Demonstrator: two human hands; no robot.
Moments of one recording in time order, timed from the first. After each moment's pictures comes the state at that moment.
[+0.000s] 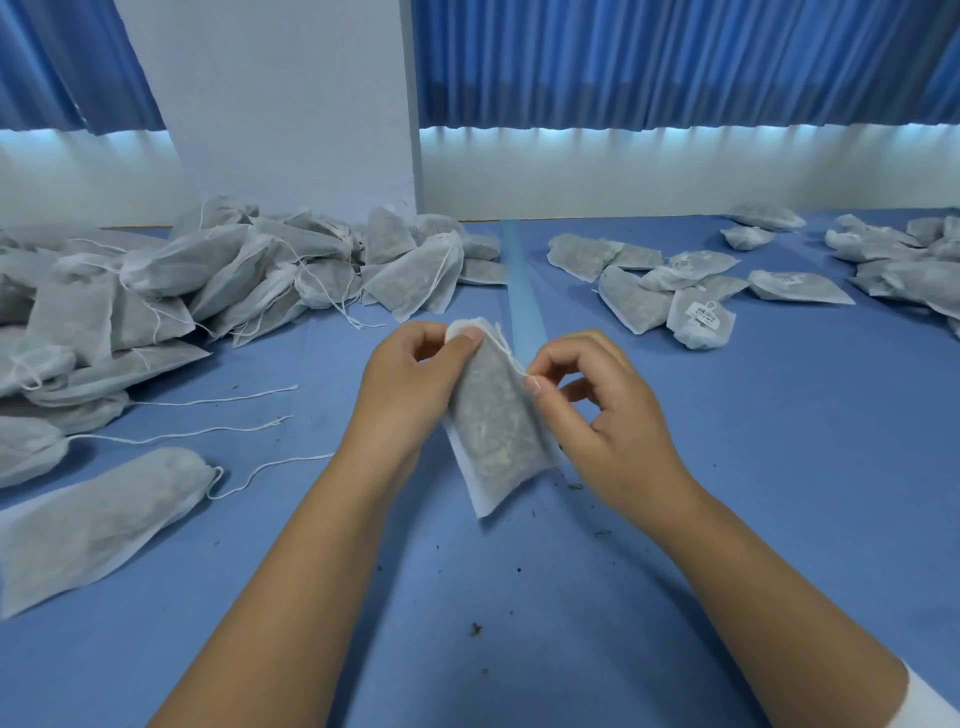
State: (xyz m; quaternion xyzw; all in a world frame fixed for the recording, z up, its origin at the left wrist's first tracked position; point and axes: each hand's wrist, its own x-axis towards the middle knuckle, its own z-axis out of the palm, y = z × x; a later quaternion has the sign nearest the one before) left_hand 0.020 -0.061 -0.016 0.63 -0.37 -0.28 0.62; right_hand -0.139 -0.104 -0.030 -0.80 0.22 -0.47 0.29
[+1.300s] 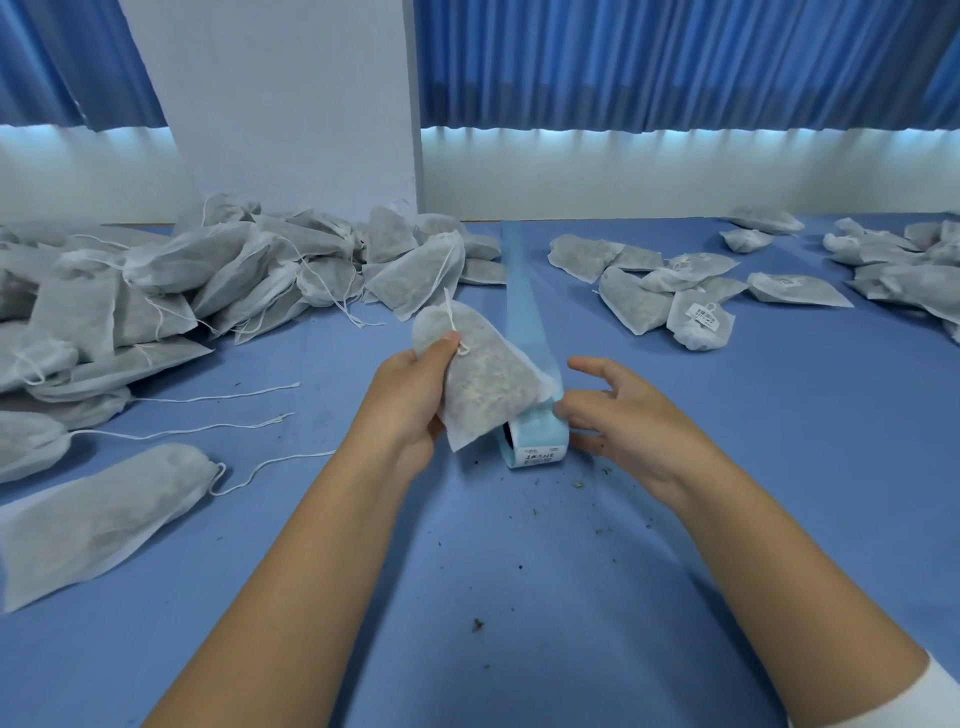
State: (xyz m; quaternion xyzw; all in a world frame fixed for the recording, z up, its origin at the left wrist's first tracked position) left_hand 0.028 -0.073 -0.025 0.56 -0.21 -0.45 0.67; right_hand -0.151 -0.134 -0.033 -0.60 0.45 -0.28 0.60
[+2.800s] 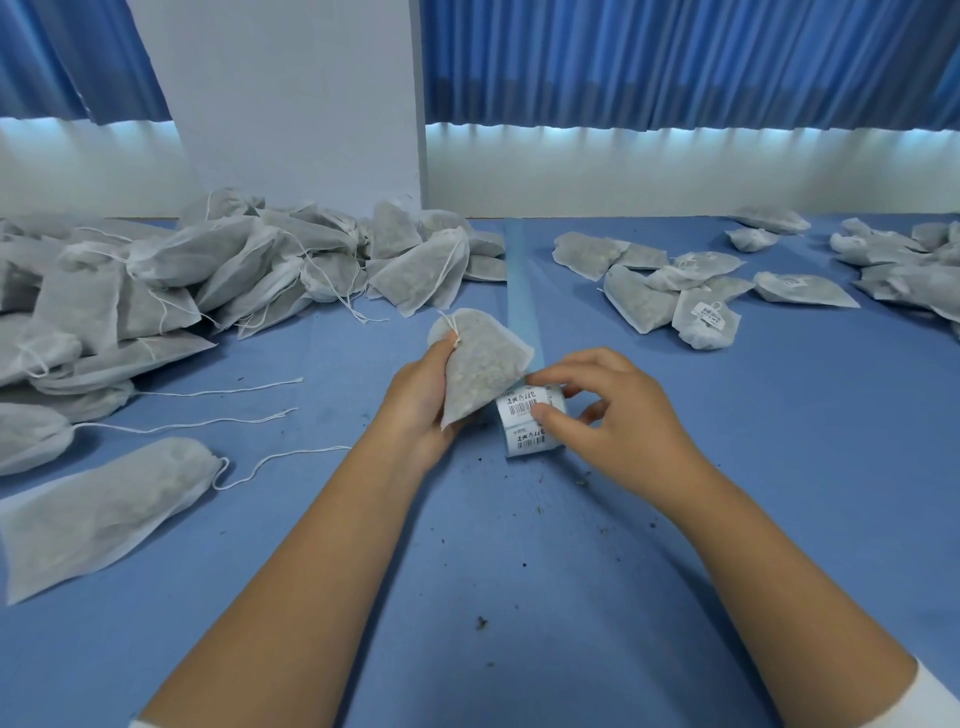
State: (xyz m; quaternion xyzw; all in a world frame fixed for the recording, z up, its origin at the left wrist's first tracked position) left_hand 0.035 -0.098 -0.052 0.47 -0.18 -0.51 0.70; right_hand -0.149 -0.133 -0.048 -0.83 0.32 -0.37 0.28
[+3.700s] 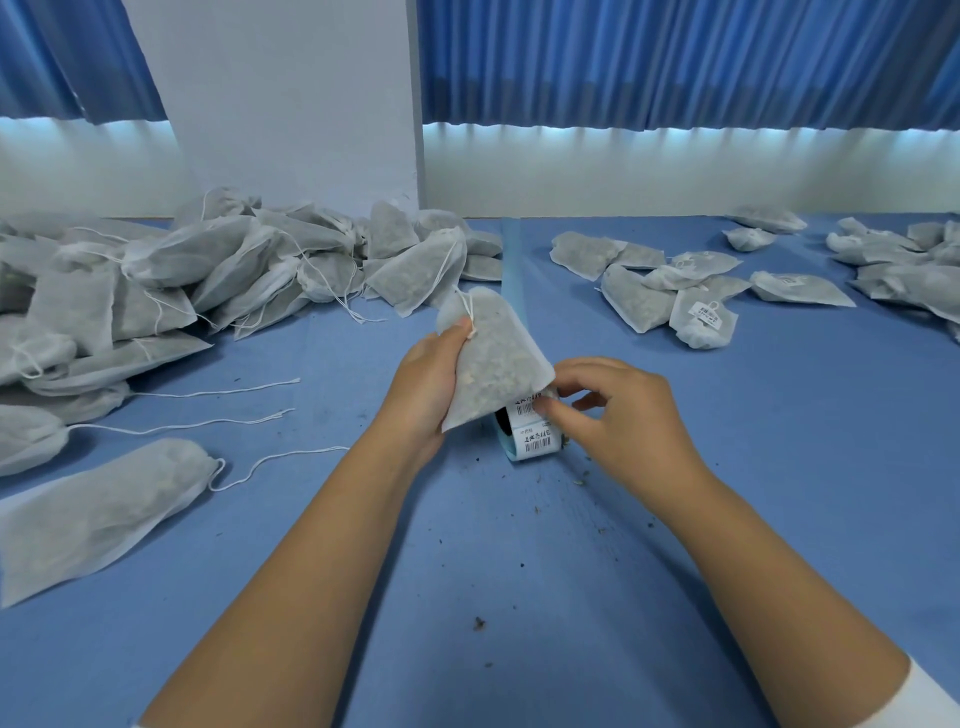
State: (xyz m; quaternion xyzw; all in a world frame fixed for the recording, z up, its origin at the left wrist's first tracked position) left_hand 0.031 -0.094 -0.041 0.54 -0.29 -0.43 0.66; right_hand -0.149 -0.133 -0.049 -0.83 0.34 -0.38 0.25
